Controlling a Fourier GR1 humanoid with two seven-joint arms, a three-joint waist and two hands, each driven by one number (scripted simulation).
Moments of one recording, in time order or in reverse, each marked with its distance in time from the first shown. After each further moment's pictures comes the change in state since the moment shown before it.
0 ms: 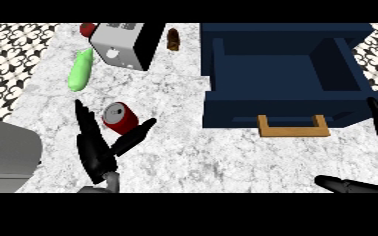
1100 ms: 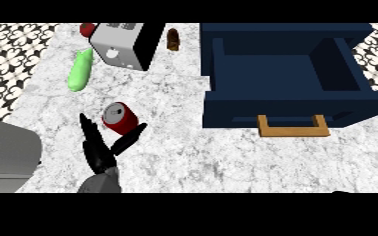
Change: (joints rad) left arm -0.129 0.000 0.210 0.561 0.508 -0.179 -0.588; right arm 0.034 0.010 -0.058 -0.097 -0.020 0.051 0.074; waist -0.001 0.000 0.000
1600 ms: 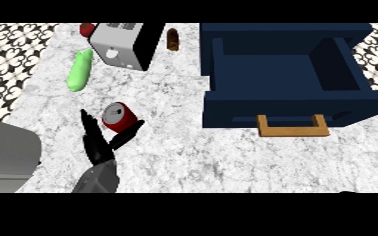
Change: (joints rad) left arm -0.131 0.023 0.109 0.253 0.042 -0.129 -0.125; right arm -0.041 -0.013 -0.026 -0.029 -0.015 0.006 0.059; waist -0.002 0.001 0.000
